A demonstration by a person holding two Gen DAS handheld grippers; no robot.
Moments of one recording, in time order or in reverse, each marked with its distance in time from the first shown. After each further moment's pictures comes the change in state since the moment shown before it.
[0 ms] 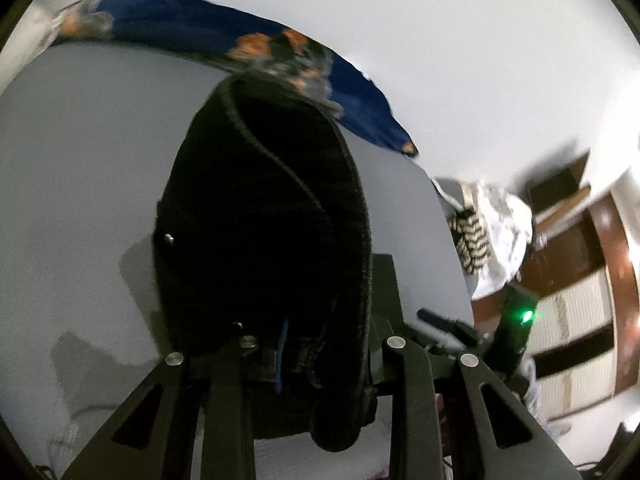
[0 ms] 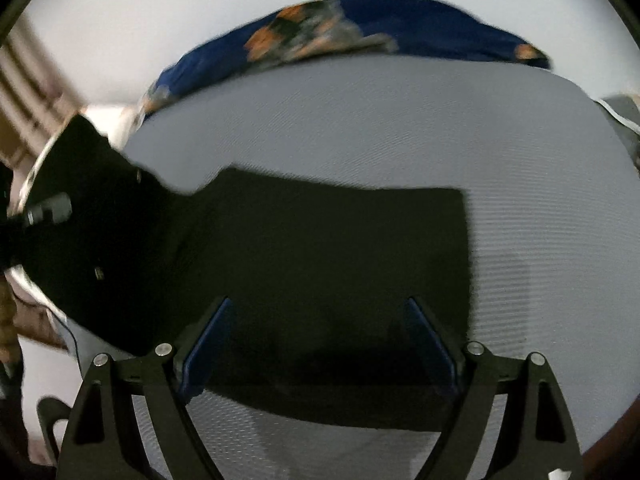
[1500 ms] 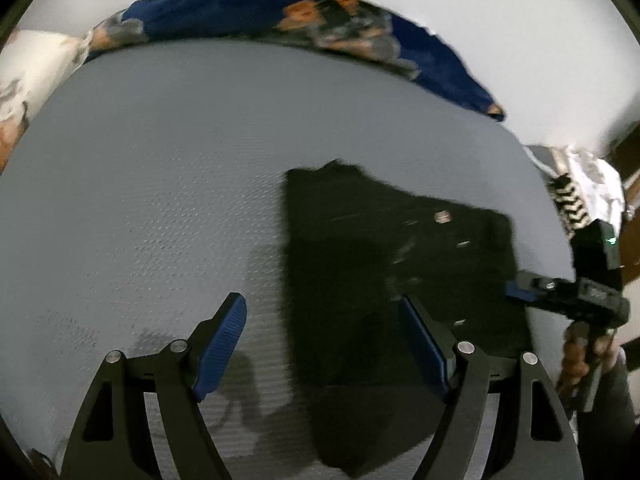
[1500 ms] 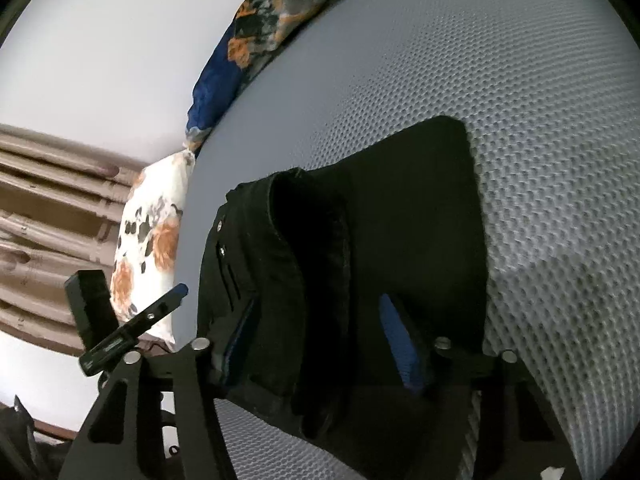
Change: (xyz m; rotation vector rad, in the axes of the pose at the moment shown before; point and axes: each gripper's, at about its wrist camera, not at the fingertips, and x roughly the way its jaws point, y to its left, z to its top) left arm 0.061 0.034 -0.047 0.057 -0.003 0.402; right arm 0.081 -0.082 0.004 0.257 0.150 0.515
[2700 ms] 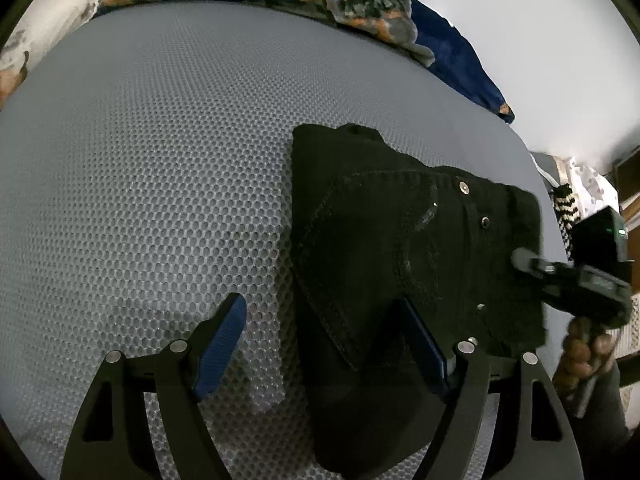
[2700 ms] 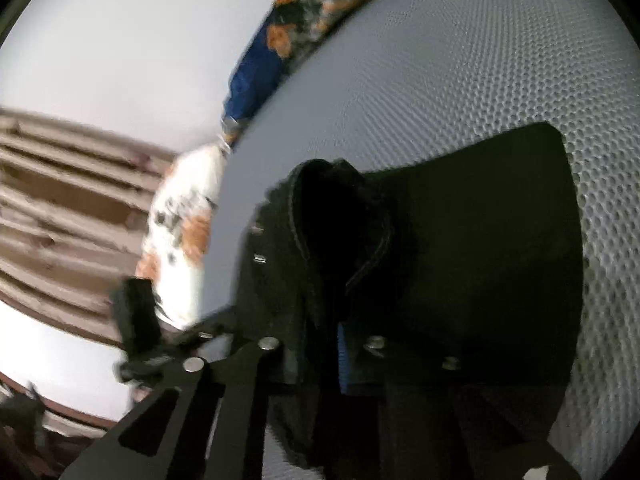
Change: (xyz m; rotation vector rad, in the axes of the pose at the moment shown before) left arm 0.022 0.002 -0.016 -0.086 0.035 -0.065; right arm 0.020 0.023 0.008 -0.032 -0.005 0.147
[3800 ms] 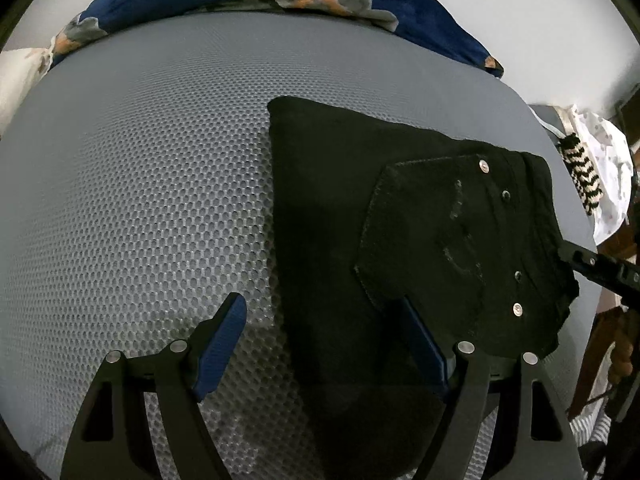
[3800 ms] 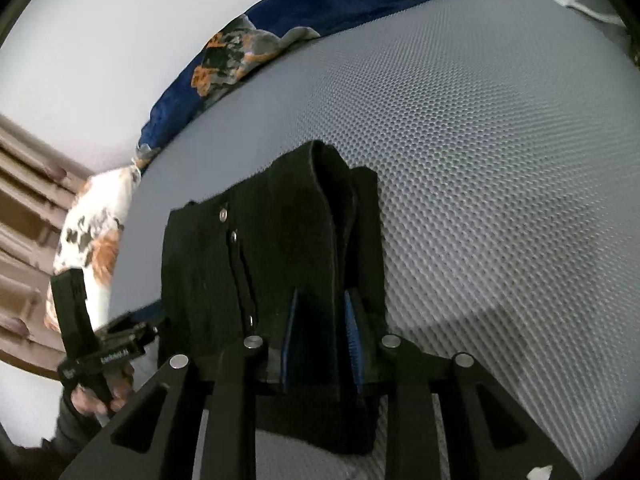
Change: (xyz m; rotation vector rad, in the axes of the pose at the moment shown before) left arm 0.040 -0.058 0.004 0.173 0.032 0.083; right arm -0.074 0.002 -0.021 -0.051 -0.120 -0.464
